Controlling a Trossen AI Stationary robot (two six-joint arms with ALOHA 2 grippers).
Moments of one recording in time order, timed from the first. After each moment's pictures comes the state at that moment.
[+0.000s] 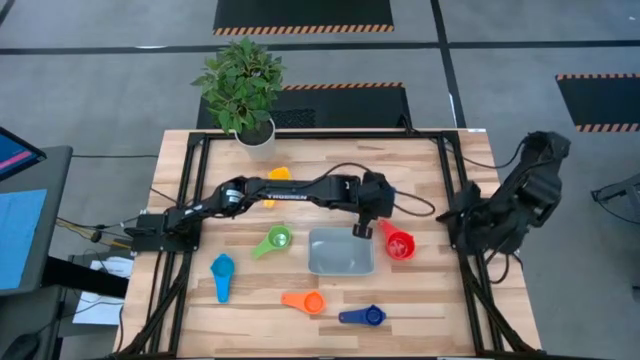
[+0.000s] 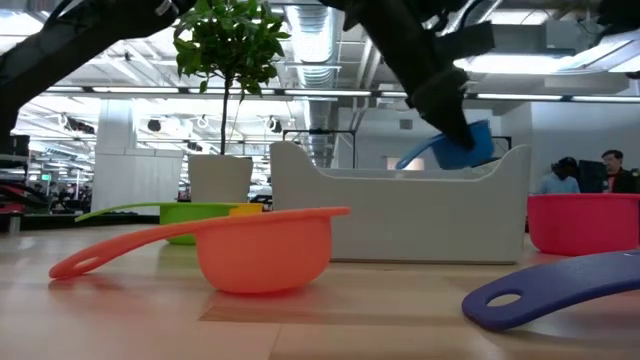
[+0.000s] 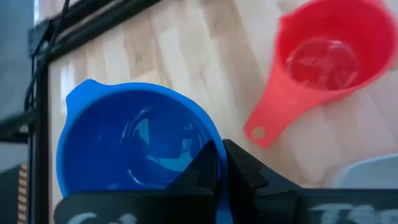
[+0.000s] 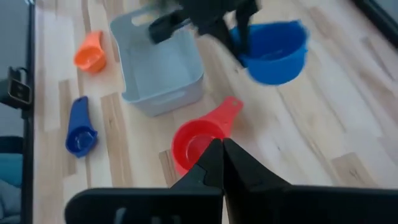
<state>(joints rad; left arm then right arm) 0.01 2.44 2.36 -0.79 -0.16 0.43 0.90 0.77 1.07 -1.41 0.68 1.11</state>
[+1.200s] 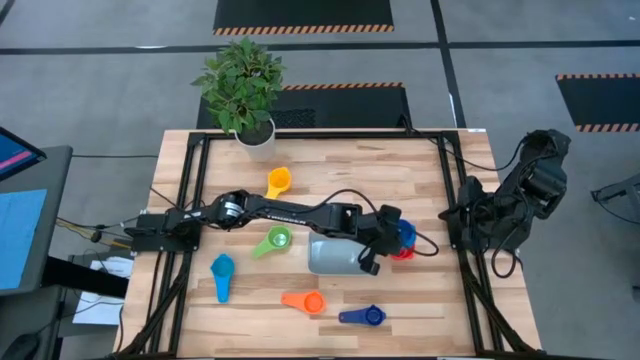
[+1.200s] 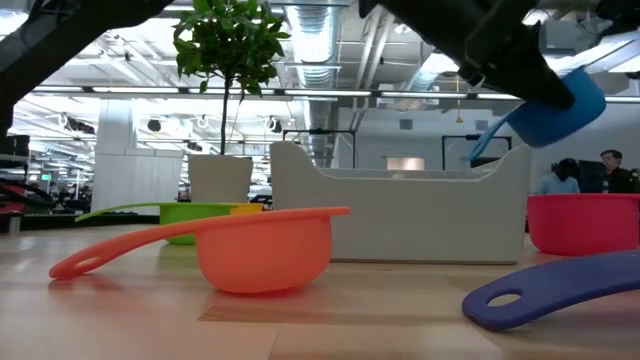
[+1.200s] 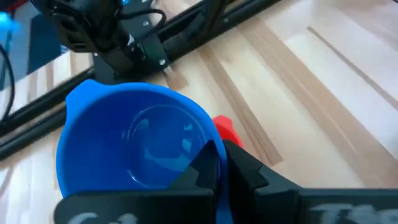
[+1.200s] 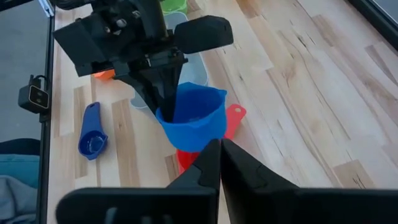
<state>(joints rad) -0.12 2.44 2.30 -0.53 0.01 0.42 0.90 0.73 1.08 -1.40 0.67 1.08</state>
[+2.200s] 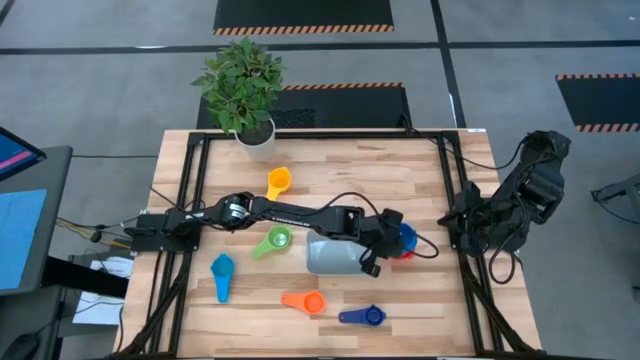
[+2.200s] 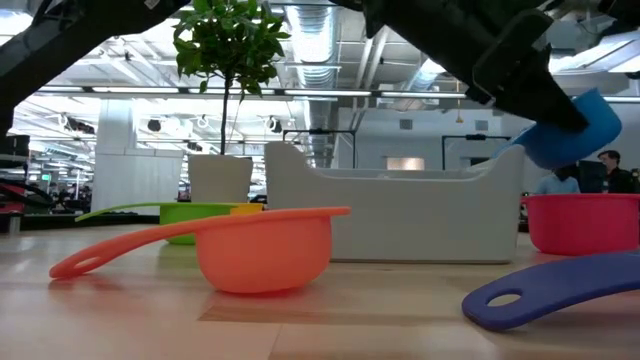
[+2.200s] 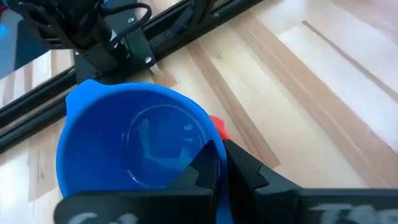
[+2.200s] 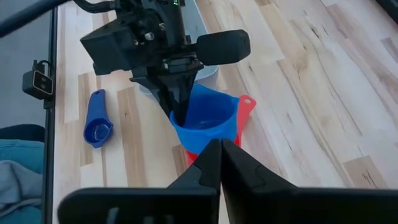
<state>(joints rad) -0.12 2.49 2.30 -0.49 0.05 0.42 0.90 0.77 1.08 -1.37 0.62 1.06</state>
